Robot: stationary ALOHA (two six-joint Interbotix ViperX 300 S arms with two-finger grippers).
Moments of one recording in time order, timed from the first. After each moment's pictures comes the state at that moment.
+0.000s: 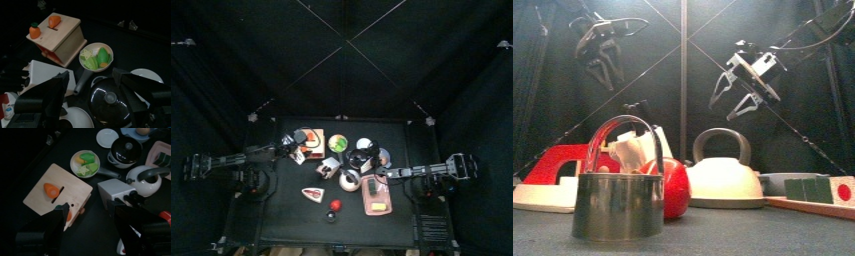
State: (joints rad) left arm 0.14 -0.55 0.55 0.49 0.92 -0.65; right arm -0.03 -0.26 0.79 -1.60 0.64 2.20
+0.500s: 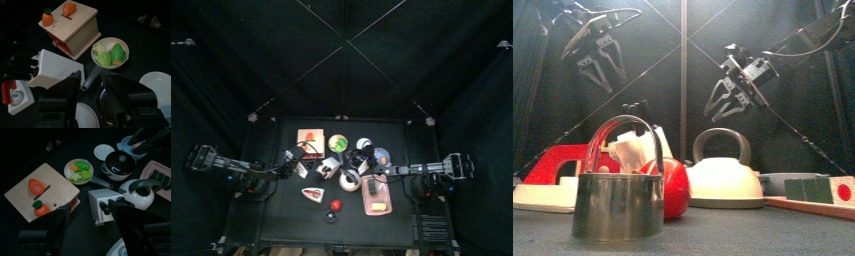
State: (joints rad) left arm -0.20 -0.52 0.74 0.94 0.91 -1.41; right arm -0.09 -0.20 0.76 -1.69 0.46 2.20
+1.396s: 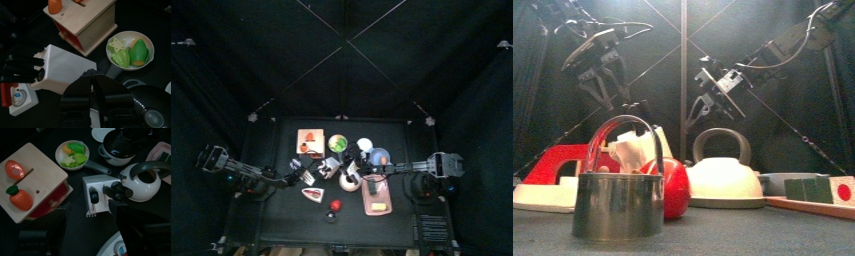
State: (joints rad) left arm -0.24 -0.35 0.73 0.96 0.92 -1.54; right arm -0.12 0.00 0.61 -1.70 0.35 2.20
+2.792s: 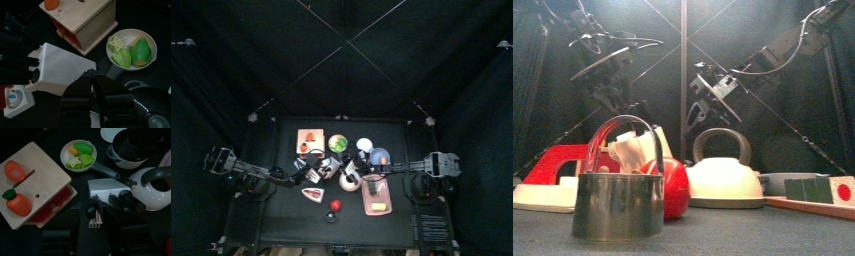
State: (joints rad) left arm -0.18 -0.25 0.69 1.00 0.91 -1.58; right arm -0.13 0.03 0.60 -1.71 0.34 2.20
